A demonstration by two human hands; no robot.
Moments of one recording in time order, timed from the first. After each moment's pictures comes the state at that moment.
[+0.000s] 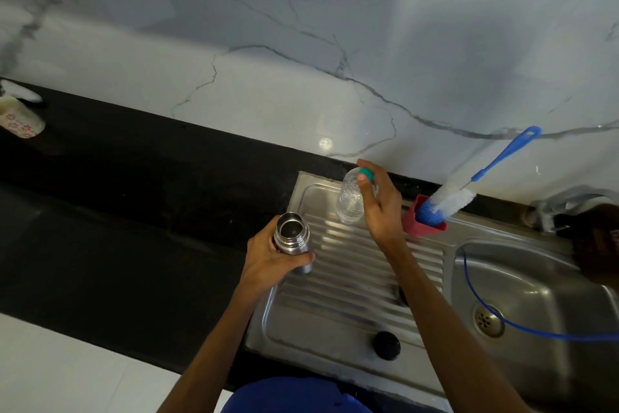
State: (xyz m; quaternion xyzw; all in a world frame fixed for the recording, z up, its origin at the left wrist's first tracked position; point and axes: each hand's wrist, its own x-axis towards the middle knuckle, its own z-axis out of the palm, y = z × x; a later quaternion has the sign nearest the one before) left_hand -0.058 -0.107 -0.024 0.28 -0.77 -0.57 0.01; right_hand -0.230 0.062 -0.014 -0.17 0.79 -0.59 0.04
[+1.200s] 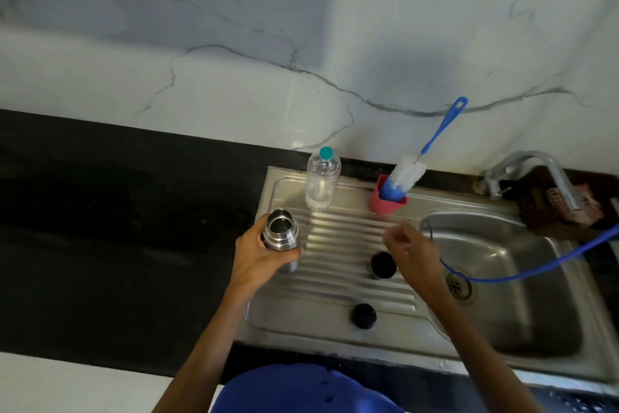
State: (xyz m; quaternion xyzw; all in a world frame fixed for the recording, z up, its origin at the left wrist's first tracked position) left_hand -0.043 -0.072 -0.021 0.24 -0.77 -0.59 0.02; right_hand -0.146 0.224 -0.026 -0.07 0.92 -0.39 0.07
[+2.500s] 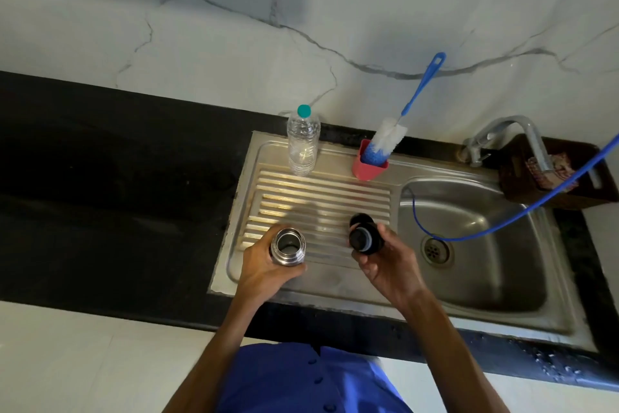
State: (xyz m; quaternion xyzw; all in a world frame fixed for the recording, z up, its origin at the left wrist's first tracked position) left_hand 0.028 0.015 -0.053 0.24 -0.80 -0.55 -0.03; right_hand -0.068 0.254 -0.015 0.14 0.41 -0.82 0.38
